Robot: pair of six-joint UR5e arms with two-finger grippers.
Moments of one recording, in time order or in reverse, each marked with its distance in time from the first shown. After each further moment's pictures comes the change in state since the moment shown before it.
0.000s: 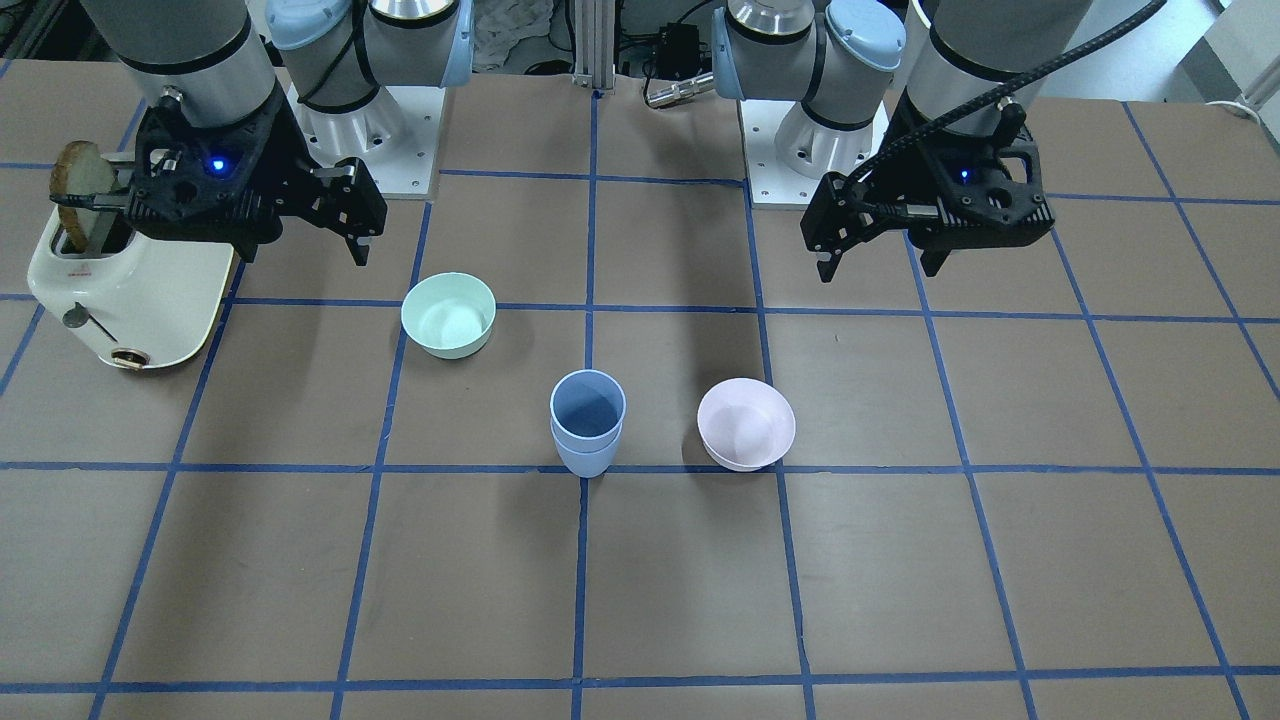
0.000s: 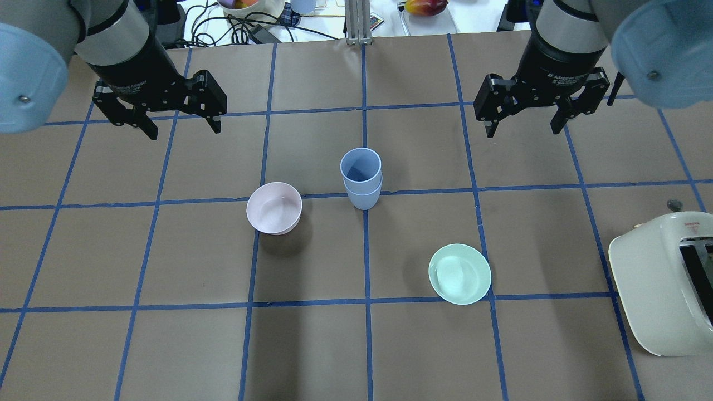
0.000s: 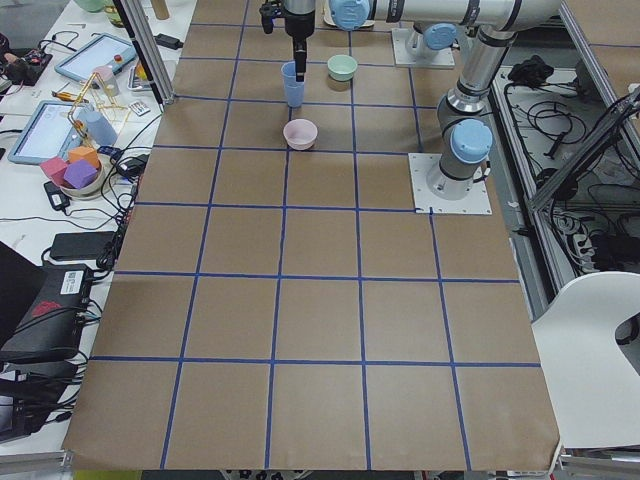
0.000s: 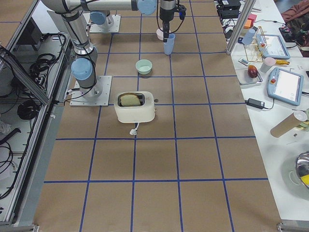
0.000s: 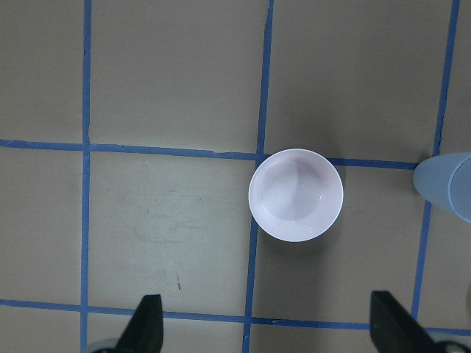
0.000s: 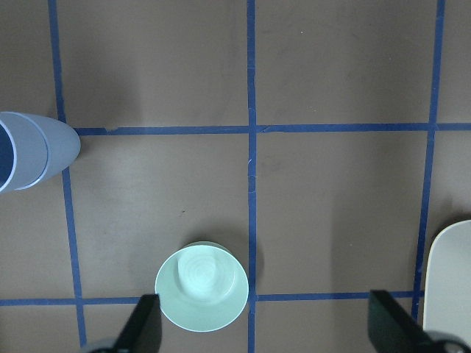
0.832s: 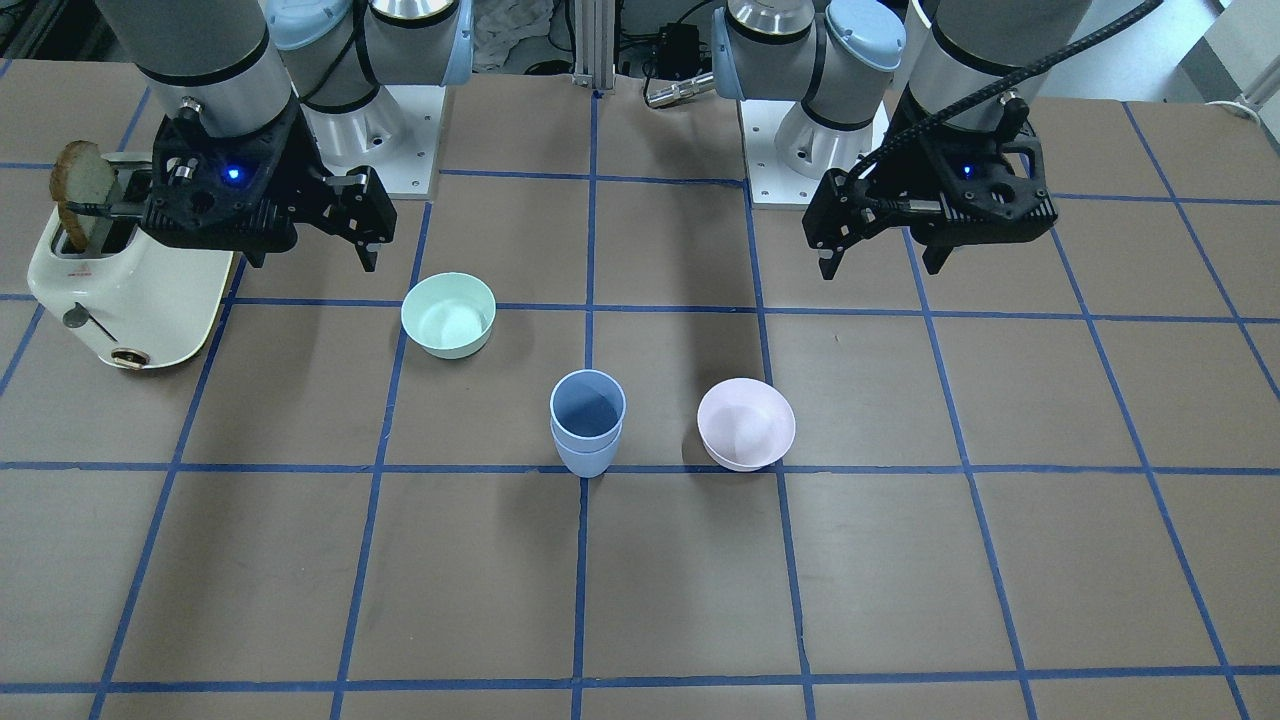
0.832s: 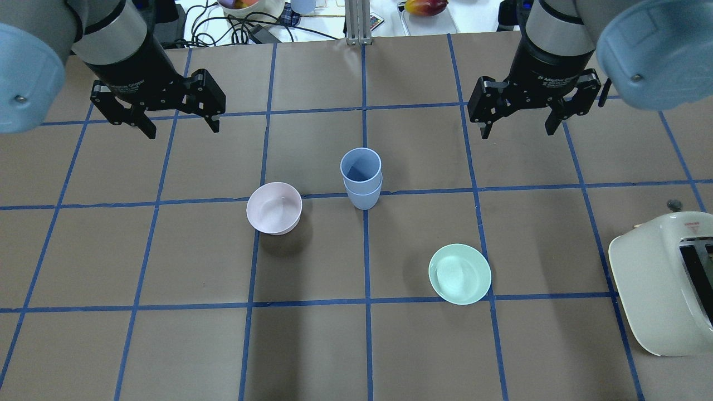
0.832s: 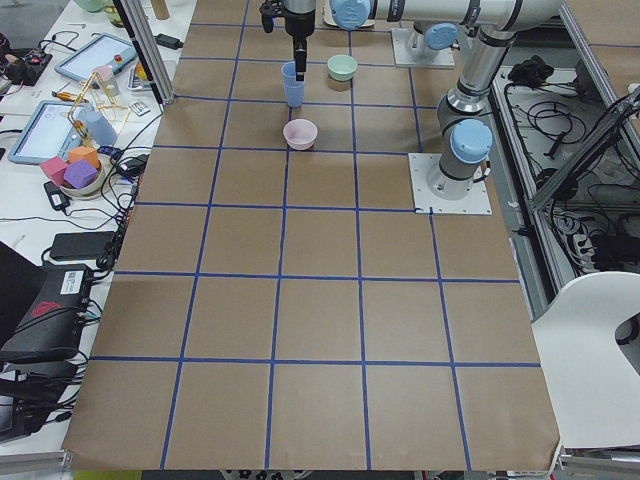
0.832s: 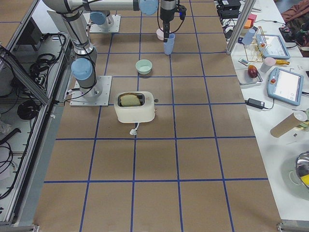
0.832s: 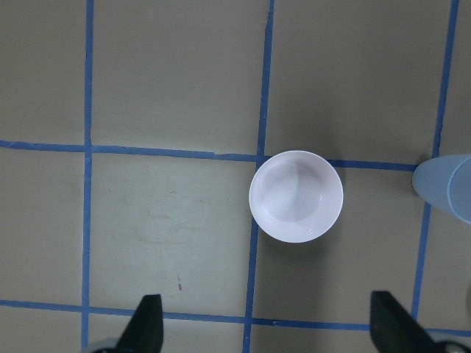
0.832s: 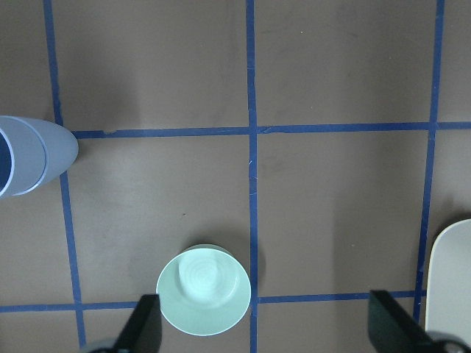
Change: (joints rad) left arm 0.002 0.006 0.001 -0.001 0.001 0.004; right arm 0.018 0.009 -0.001 -0.004 -0.016 0.011
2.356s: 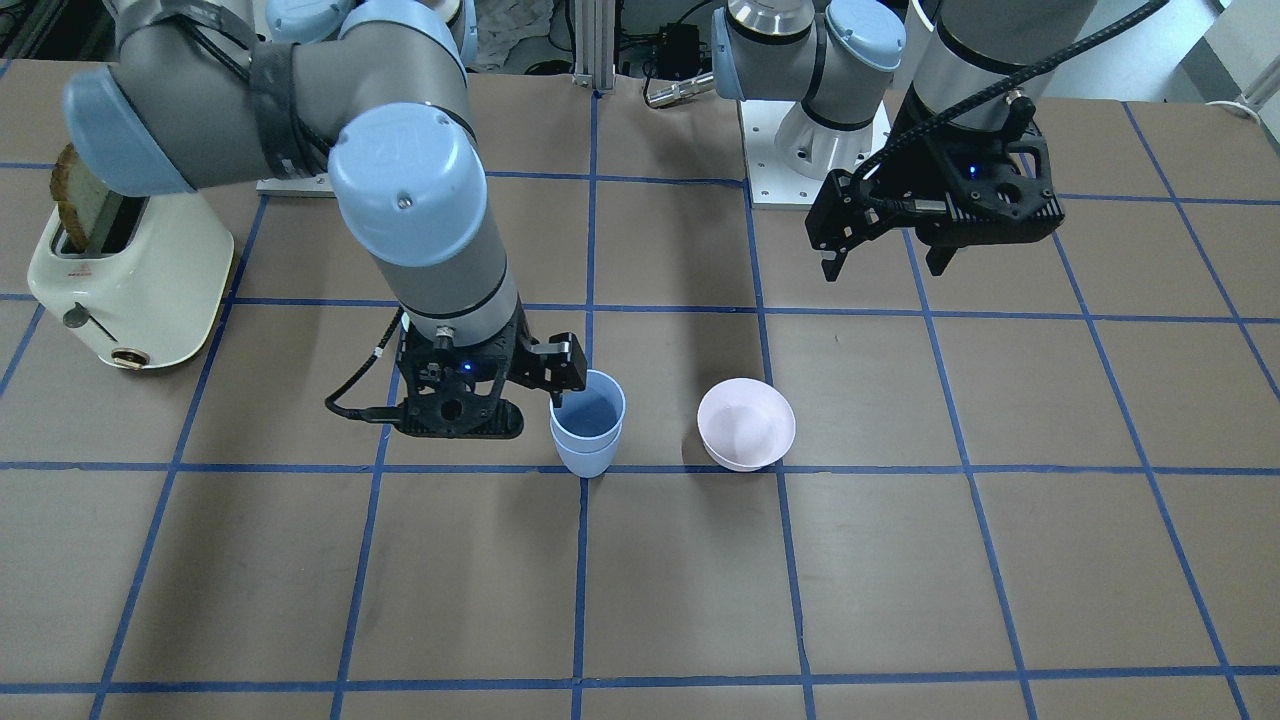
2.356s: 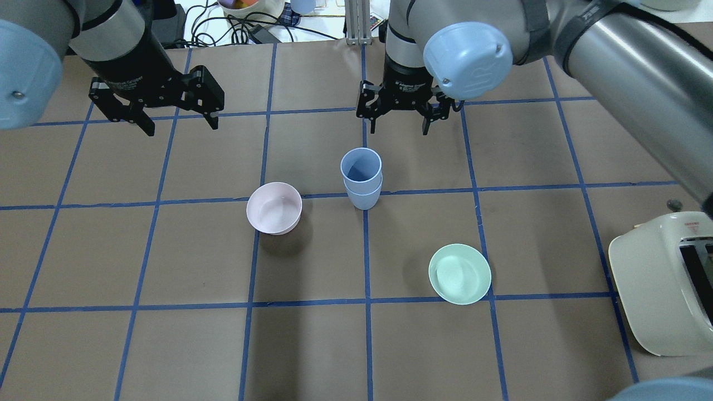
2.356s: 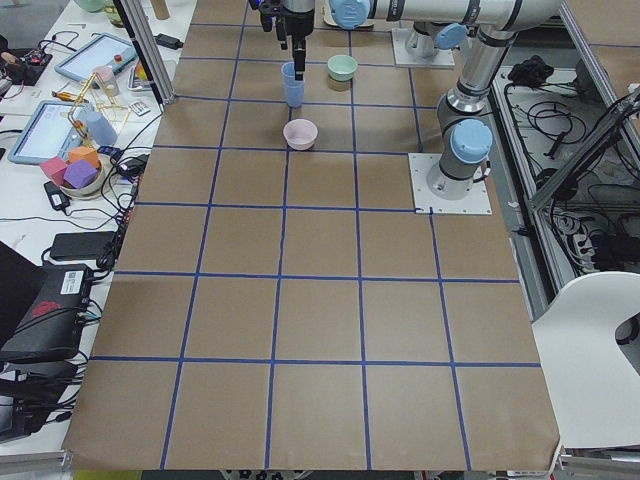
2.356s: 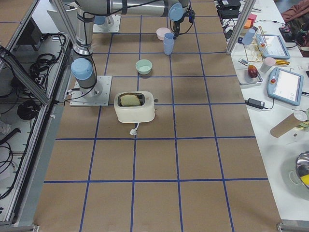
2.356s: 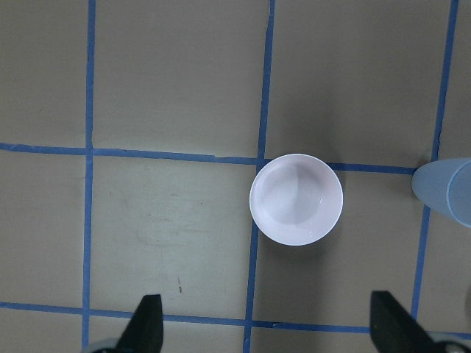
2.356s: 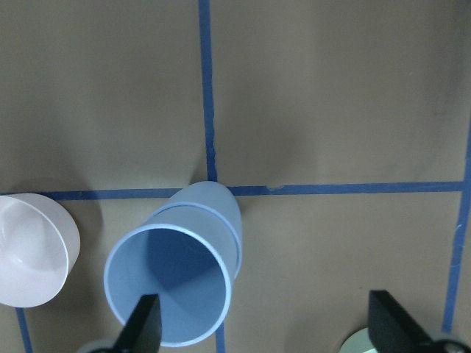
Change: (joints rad) left arm 0.003 -0.005 0.010 0.000 -0.001 0.000; right arm 0.183 0.323 -0.179 -0.147 0.086 0.242
